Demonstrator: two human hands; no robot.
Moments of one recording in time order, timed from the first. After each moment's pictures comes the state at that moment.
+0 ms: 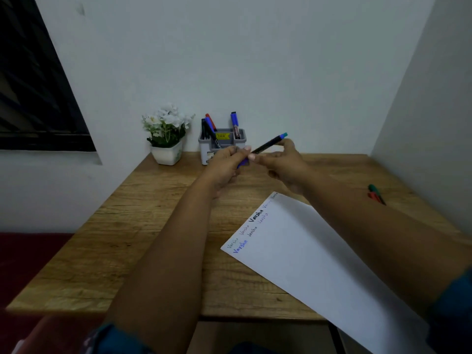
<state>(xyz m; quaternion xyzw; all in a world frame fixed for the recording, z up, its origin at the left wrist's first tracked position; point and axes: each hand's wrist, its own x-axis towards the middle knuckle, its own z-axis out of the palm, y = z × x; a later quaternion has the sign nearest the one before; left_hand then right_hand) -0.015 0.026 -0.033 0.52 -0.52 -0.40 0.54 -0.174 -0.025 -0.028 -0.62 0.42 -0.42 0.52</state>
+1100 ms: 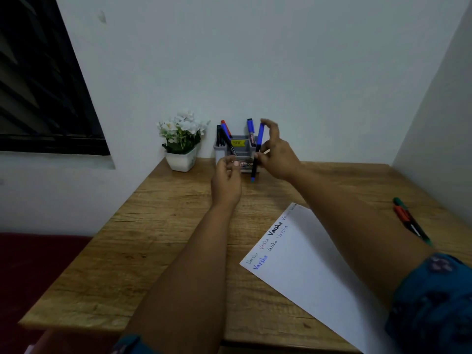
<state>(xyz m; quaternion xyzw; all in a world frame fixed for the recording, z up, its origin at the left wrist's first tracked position) 0.008 -0.009 -0.087 0.56 -0.43 -0.21 0.68 -0.114 -0.080 -0.028 -0.83 0.37 -0.39 0.17</state>
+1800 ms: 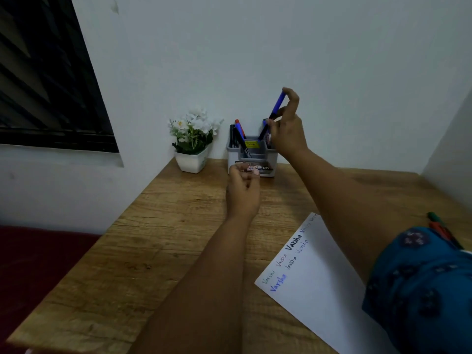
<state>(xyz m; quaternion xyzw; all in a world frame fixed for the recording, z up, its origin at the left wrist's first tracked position) 0.003 -0.013 -0.097 0.57 -0.42 -0.21 0.67 -0.068 -0.151 -0.006 -0.76 0.34 -0.54 0.12</state>
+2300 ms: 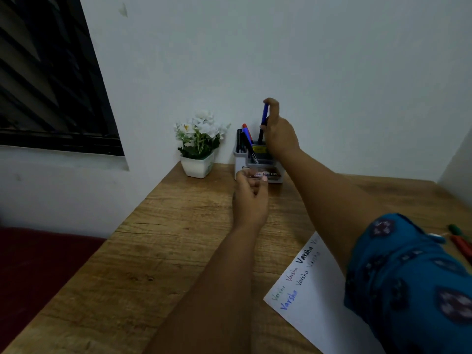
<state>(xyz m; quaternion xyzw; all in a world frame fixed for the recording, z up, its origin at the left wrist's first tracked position) 0.004 -0.015 -0.098 0.57 -0.42 -0.20 0.67 -0.028 -0.175 -0.010 -0.82 0.39 -0.43 0.01</state>
